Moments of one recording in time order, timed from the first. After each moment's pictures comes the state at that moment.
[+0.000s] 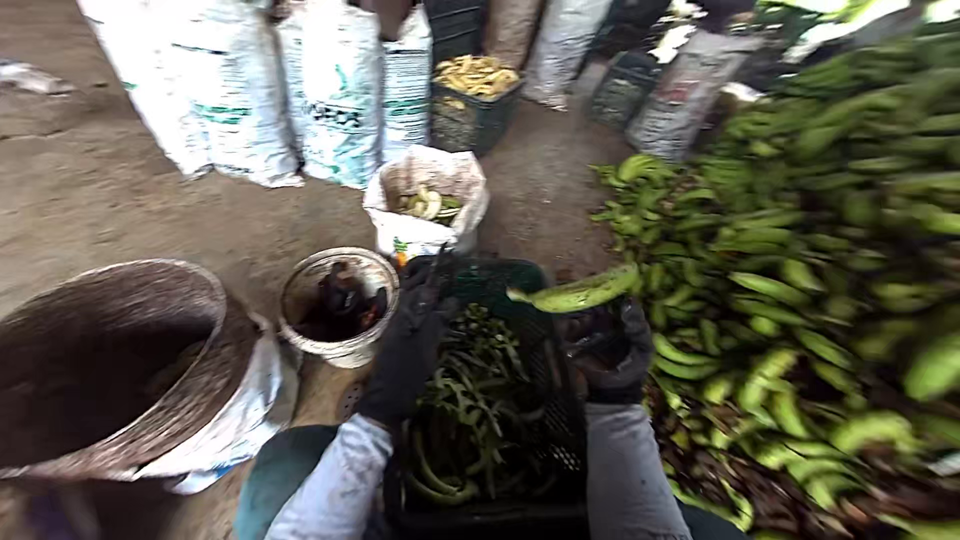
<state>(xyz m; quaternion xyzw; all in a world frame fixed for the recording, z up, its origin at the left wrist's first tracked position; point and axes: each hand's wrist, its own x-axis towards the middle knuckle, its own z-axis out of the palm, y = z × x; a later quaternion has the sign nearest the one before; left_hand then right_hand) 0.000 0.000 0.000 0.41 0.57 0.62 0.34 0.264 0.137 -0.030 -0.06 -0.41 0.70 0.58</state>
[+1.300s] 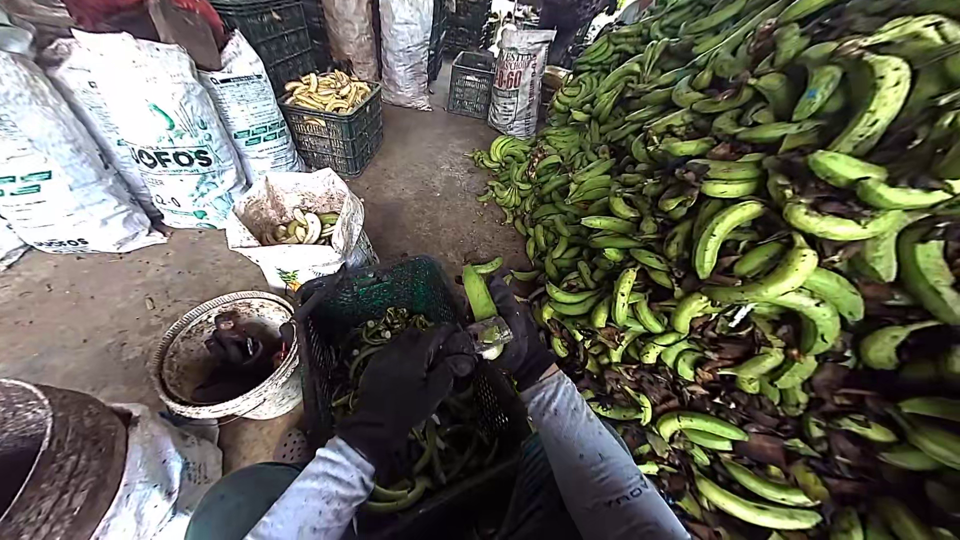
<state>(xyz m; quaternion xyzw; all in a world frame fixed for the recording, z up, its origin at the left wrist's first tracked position) 0.098 0.009 0.027 0.76 0.57 0.25 0.21 0.287 0.090 0.003 -0.34 -0.41 0.67 0.52</state>
